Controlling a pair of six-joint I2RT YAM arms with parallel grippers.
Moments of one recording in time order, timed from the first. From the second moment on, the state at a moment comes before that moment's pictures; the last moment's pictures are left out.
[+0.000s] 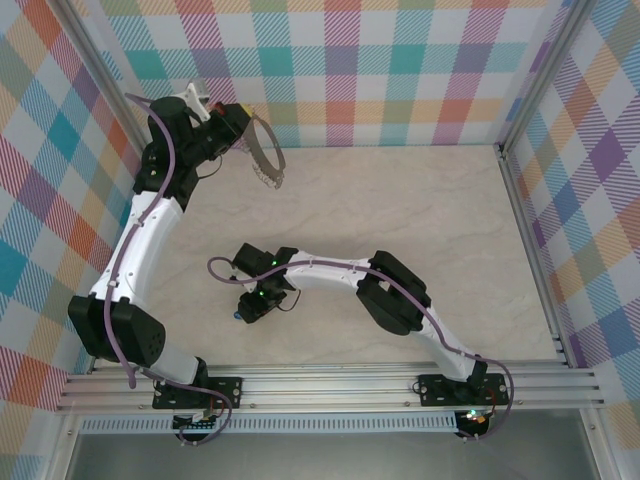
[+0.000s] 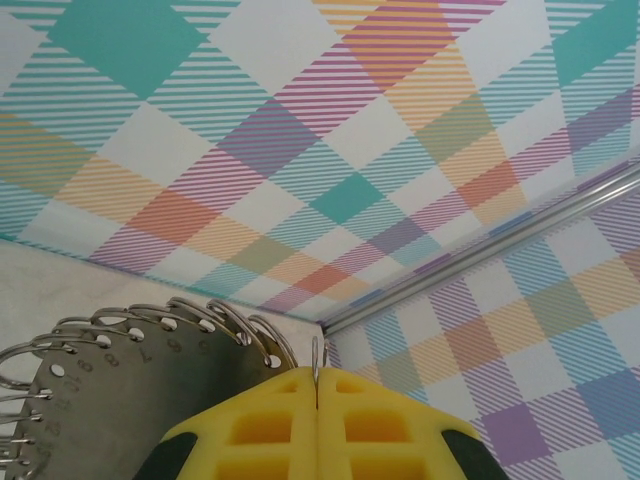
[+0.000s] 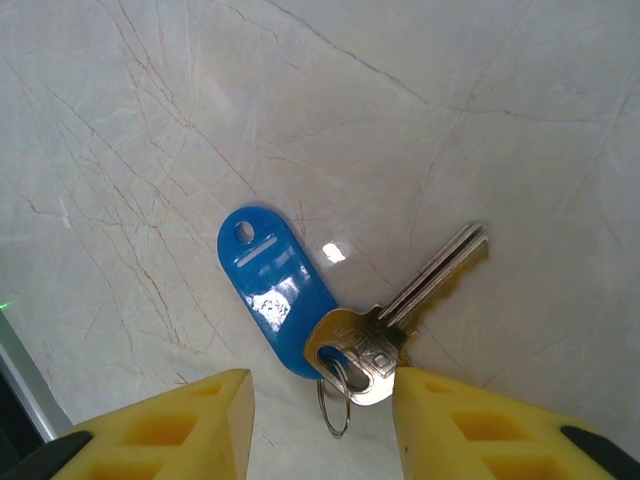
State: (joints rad) left arm -0.14 1.51 1.60 -0.21 0.41 -0.85; right arm 1.13 2.30 1.82 -0.69 -0.32 0.33
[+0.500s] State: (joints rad) left arm -0.13 1.52 1.58 -0.16 0.42 -0.87; right arm 1.13 2.31 1.81 -0.70 -0.32 0.34
